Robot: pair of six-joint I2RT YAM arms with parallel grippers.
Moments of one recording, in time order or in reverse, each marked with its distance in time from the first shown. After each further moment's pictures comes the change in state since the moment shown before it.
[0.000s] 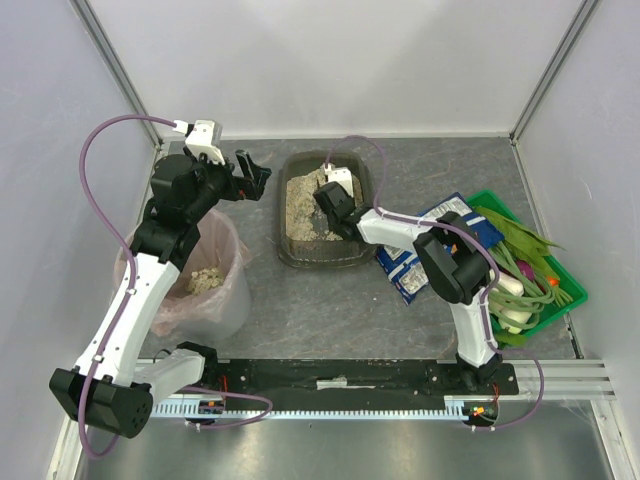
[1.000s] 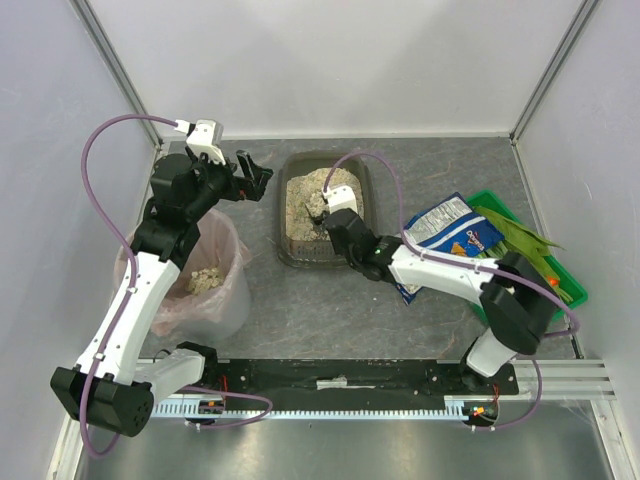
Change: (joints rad) left arm 0.011 0.006 -0.002 0.007 0.043 -0.001; right arm 0.159 -0.435 -0.383 0.166 0.014 -0.163
